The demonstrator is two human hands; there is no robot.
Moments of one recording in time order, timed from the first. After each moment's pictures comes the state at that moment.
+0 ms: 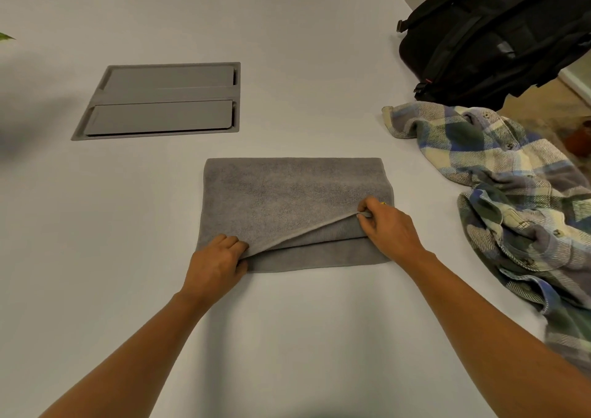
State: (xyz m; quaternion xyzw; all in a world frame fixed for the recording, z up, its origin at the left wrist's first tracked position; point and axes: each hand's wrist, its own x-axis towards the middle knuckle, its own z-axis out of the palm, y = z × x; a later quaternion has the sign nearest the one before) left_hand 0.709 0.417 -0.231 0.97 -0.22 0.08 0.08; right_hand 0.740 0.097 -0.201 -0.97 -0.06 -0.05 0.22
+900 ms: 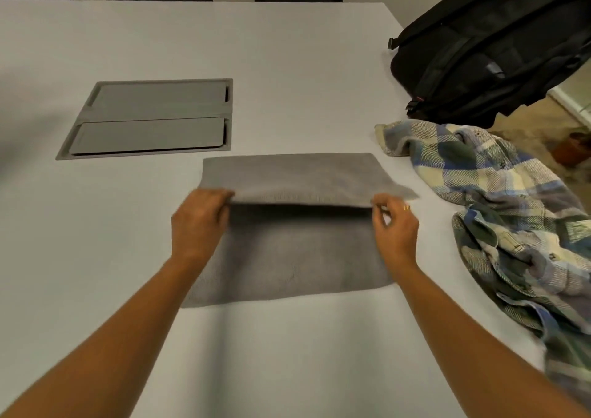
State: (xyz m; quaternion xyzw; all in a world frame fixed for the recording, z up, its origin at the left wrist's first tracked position) left_hand 0.793 0.408 -0.184 0.93 -0.12 0.29 0.19; right_hand 0.771 0.096 -0.205 -0.87 0.09 -0.24 0.42
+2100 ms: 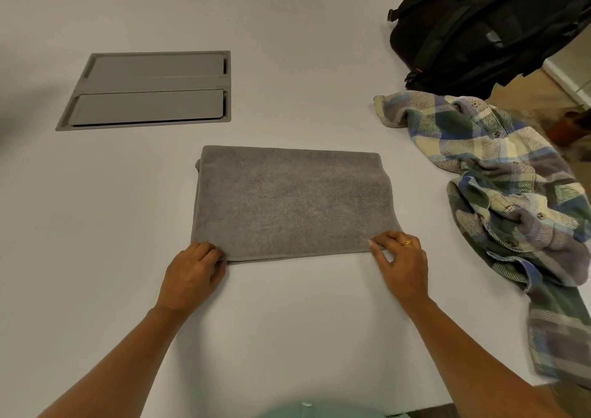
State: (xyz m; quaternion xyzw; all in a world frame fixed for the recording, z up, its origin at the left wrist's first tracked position) left_hand 0.683 0.448 -0.256 0.96 -0.20 0.12 0.13; right_hand 0.662 0.080 -0.259 -0.96 0.08 -0.14 0.22
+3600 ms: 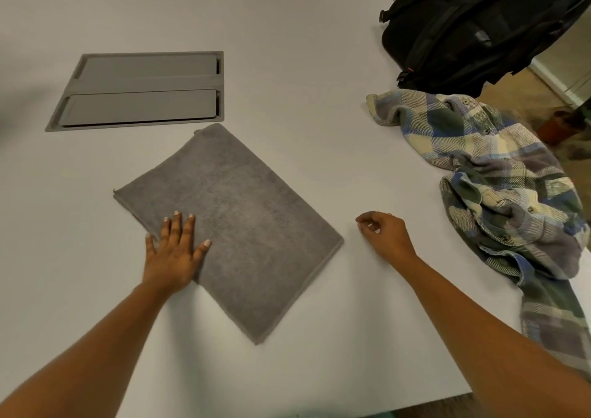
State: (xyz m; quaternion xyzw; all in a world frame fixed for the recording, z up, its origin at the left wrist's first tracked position) left_hand 0.709 0.464 -0.262 0.98 0.03 -0.15 0.10; right_hand 0.705 0.086 -0.223 -0.91 0.15 0.05 0.38
